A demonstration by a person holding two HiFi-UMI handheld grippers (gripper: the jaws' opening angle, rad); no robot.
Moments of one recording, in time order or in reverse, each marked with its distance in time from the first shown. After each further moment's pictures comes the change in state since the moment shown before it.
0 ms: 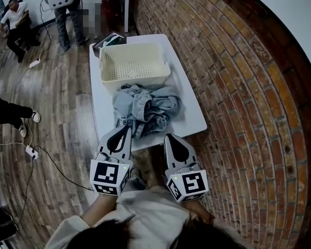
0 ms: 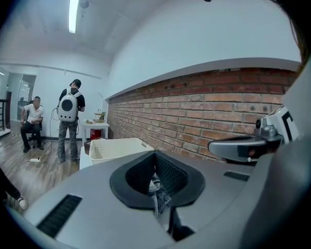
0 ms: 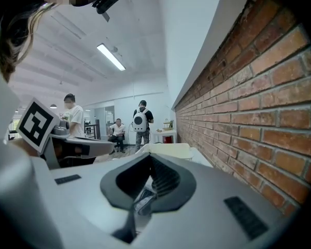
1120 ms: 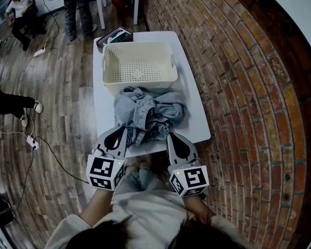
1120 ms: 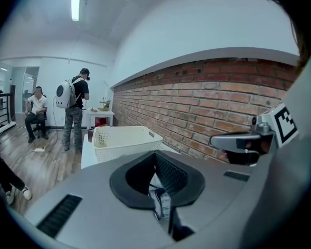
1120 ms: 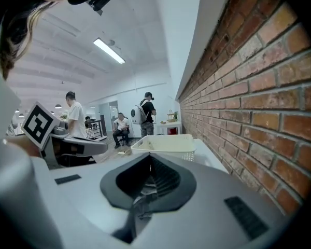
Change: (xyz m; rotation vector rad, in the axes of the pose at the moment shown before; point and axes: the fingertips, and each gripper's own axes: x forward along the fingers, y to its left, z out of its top) left arm 0.049 0.038 -0.033 -0.046 0.120 0.040; right arm 0.059 -0.041 -0.024 0.021 0.090 0.077
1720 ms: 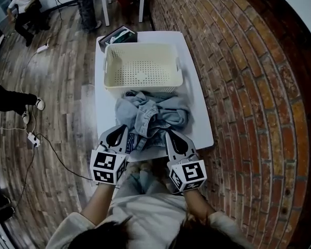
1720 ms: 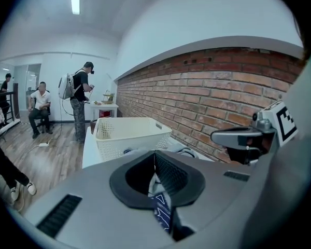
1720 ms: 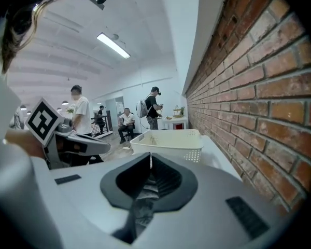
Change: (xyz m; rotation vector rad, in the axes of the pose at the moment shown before) left arm 0.044 0.028 -0.024 -0.024 0.081 0.043; right arm 0.053 -0.017 -0.020 -0.033 0.051 0.074
